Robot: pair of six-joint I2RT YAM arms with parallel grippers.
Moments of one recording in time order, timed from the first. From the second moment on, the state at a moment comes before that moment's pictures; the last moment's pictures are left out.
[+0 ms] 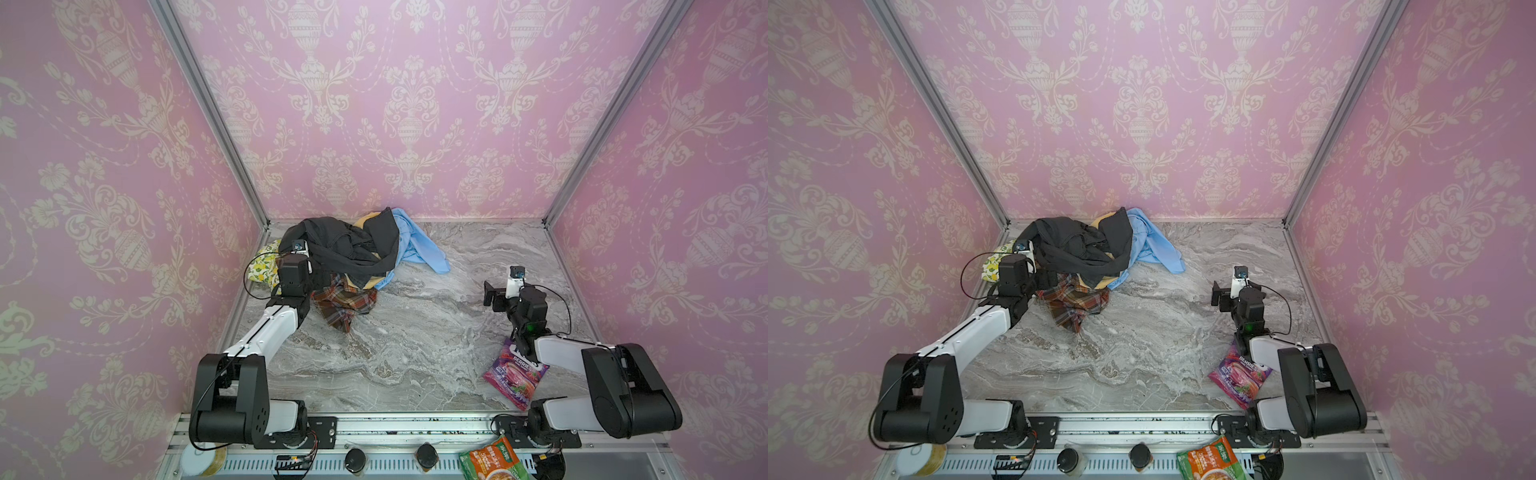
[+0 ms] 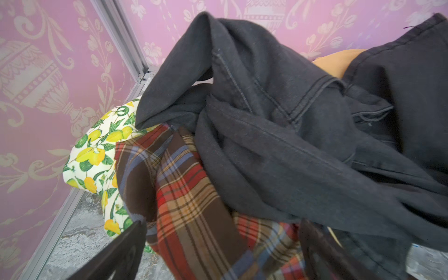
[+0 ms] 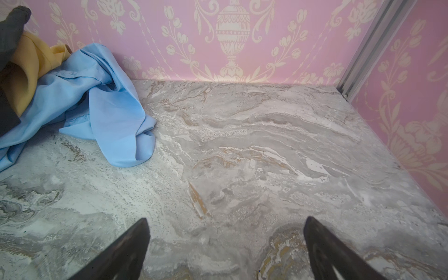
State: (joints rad) left arm -0.06 1.35 0.79 0.04 -0.16 -0.09; right arm 0.10 1.37 0.36 0.71 0.11 0.00
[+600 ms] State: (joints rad) left arm -0.45 1.57 1.21 -0.34 -0.31 -0.01; right arm 0.23 1.29 0.38 0.64 0.31 -0.08
